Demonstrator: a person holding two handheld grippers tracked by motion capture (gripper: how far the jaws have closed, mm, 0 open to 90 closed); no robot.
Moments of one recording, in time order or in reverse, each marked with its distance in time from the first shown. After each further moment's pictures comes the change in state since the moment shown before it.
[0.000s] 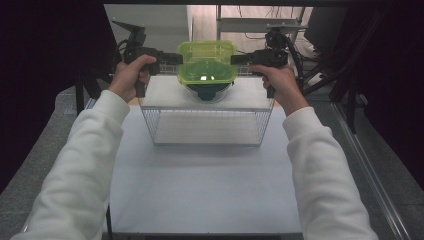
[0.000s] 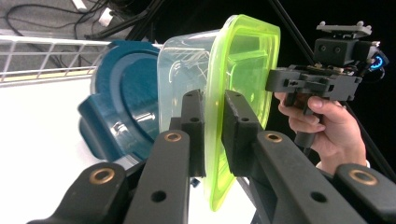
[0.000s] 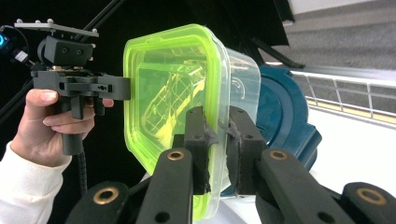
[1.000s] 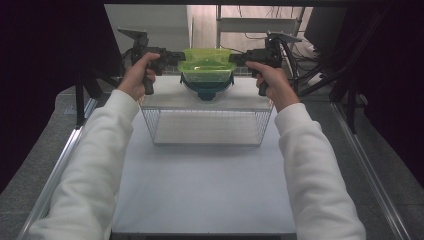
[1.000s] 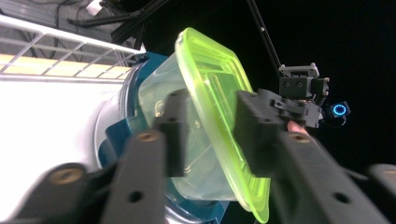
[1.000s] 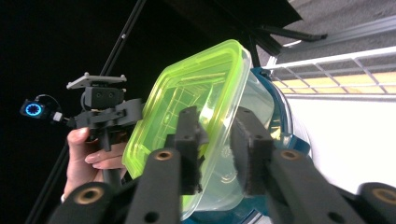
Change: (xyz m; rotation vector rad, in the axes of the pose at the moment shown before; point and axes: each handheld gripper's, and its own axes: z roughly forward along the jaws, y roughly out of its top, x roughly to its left) left arm 0.045 0.007 0.022 -0.061 -0.086 -0.220; right arm -0.045 0.002 0.026 -0.036 0.079 0.328
